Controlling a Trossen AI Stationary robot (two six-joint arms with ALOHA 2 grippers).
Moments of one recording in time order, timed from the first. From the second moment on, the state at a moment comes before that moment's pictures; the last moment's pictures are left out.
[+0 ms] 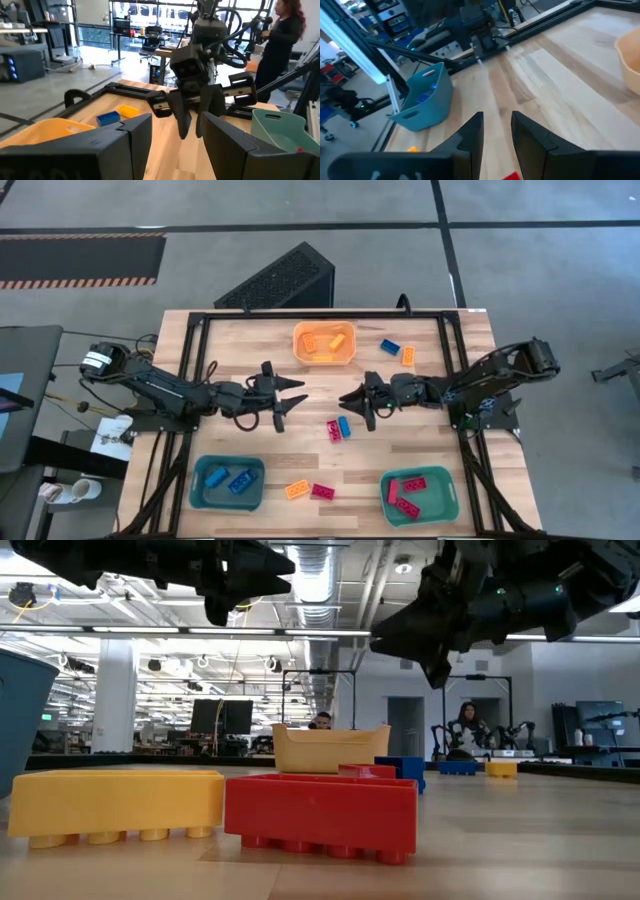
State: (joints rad) left arm -0.20 1.30 0.52 0.78 -0.45 -0.11; right arm 0.07 1.43 0.48 0.76 0.05 0.46
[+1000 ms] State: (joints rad) left arm -0.38 1.30 0.52 0.69 -0.48 -0.24; right arm 0.30 1.43 0.48 0.82 0.22 0.46
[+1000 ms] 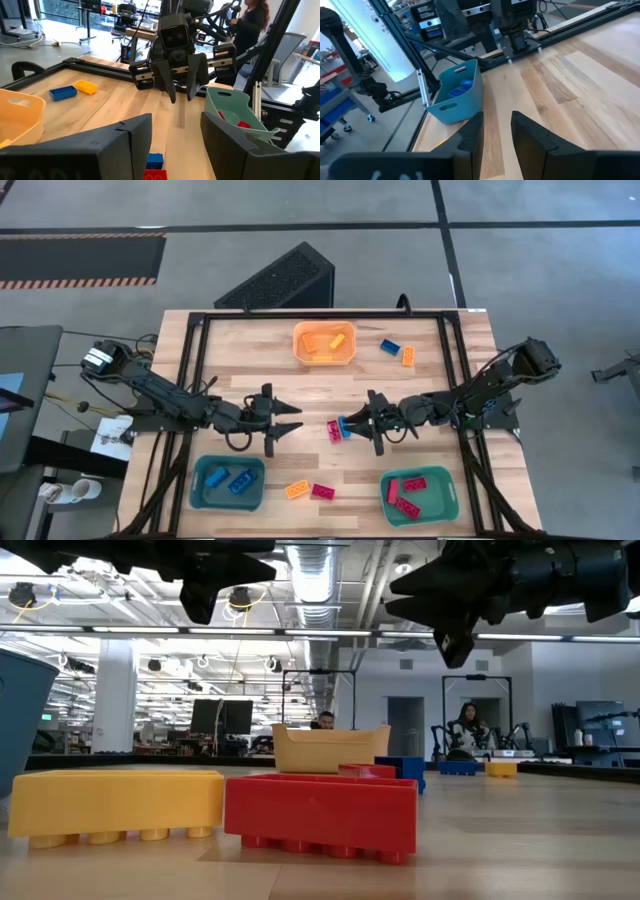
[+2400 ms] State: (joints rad) left arm -0.38 1.31 0.52 0.67 -0.51 -0.23; right arm 0.22 1.43 0.48 0.53 0.48 0.57
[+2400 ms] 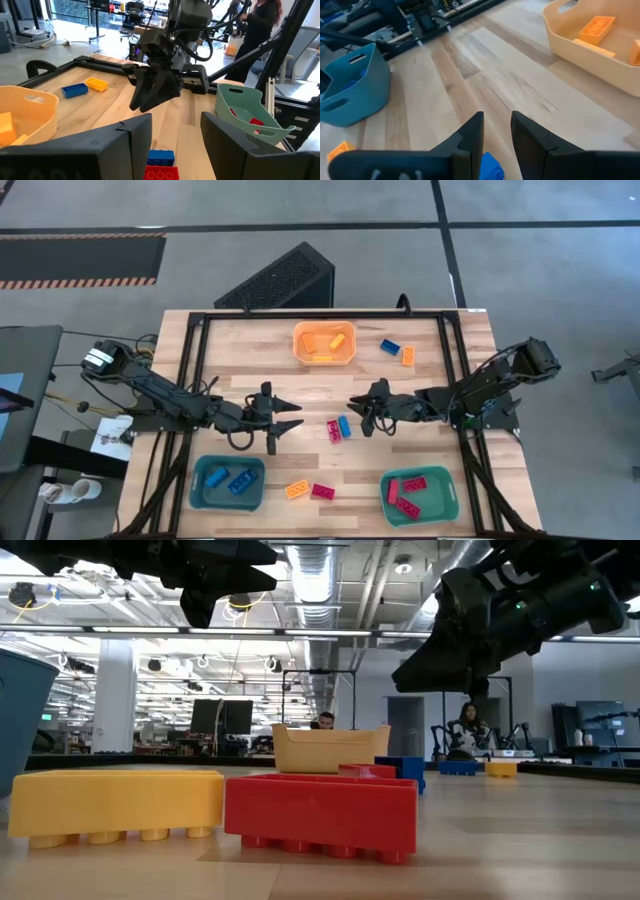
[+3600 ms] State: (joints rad) left arm -0.38 1.31 0.52 0.65 -0.50 -0.25; right arm -0.30 1.03 0.53 -0.09 0.36 0.15
